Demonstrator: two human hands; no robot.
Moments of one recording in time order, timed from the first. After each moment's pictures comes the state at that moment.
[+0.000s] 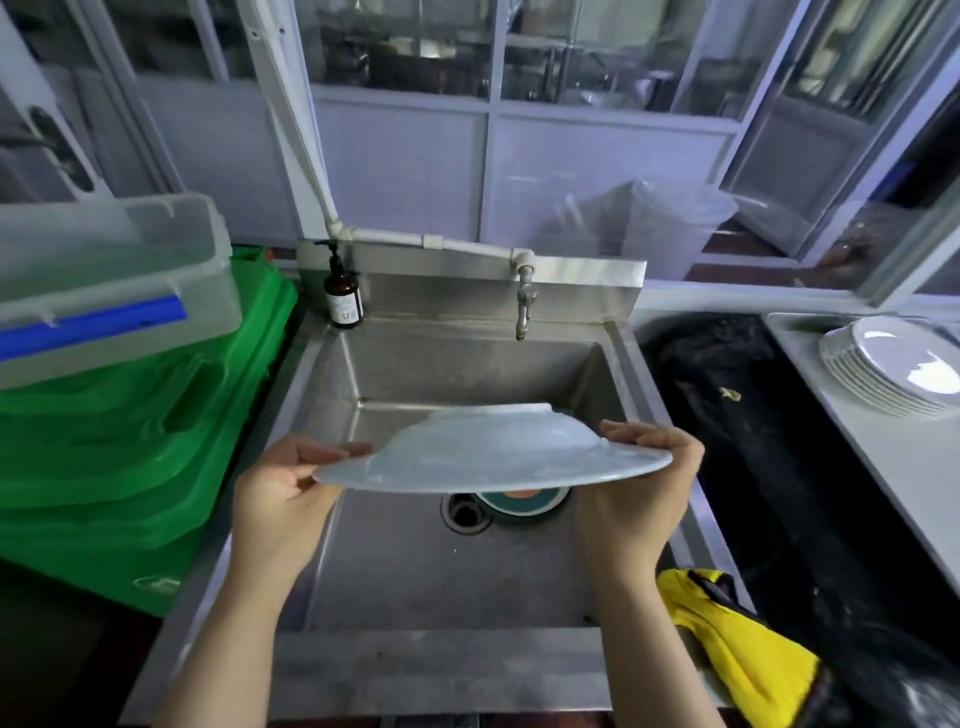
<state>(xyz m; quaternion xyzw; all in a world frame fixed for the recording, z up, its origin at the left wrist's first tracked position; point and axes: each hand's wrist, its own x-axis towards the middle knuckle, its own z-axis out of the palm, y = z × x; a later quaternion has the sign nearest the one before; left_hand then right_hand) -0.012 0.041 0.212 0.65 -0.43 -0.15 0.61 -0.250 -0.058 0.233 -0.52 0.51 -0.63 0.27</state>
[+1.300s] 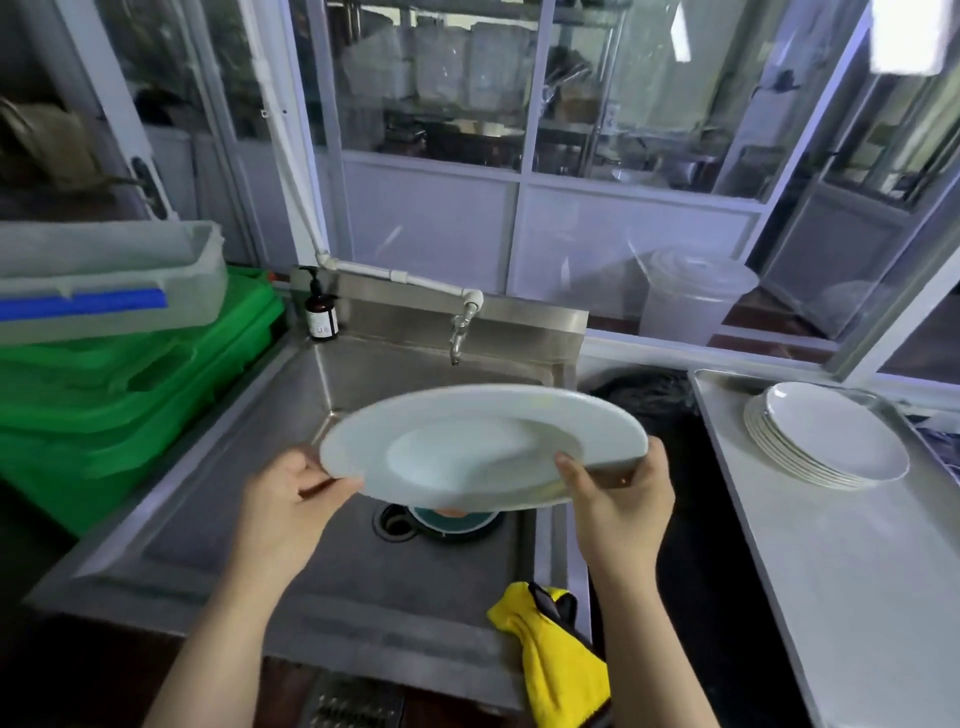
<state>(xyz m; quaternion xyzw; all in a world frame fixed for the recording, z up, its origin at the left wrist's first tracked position) -0.243 0.032 0.265 0.75 -0.31 -0.12 0.57 -0.460 -0.114 0.262 -0.61 0.42 -0.57 0.36</state>
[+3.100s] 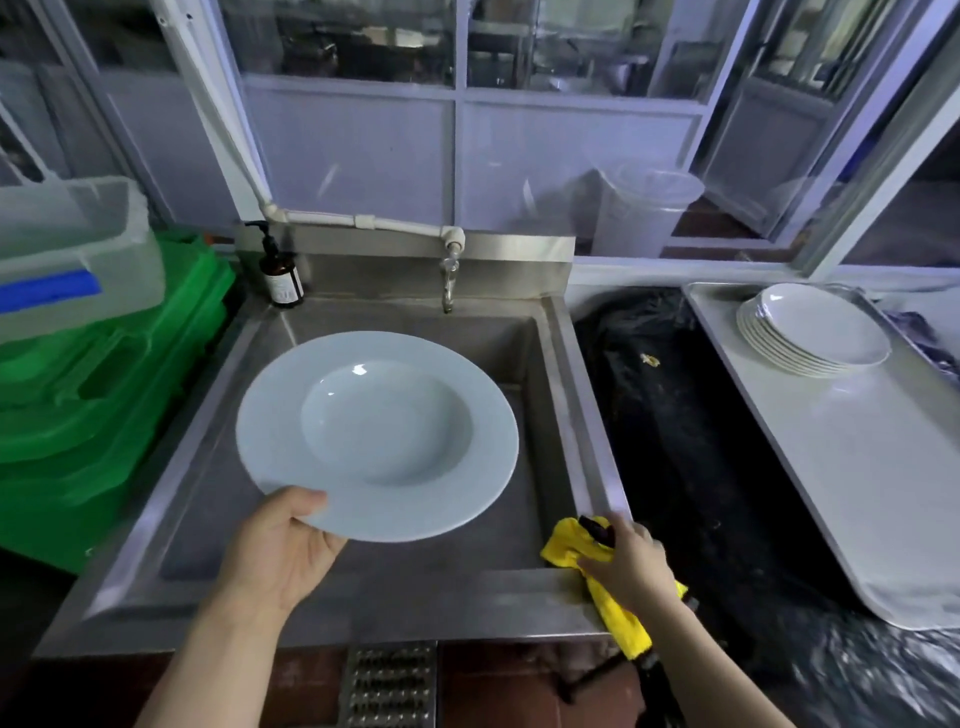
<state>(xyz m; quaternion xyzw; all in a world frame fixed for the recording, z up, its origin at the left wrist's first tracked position) -0.156 0.056 0.221 0.38 -0.19 -0.54 0.73 -0.469 -0.084 0.100 -0.69 0.68 0.02 0.25</state>
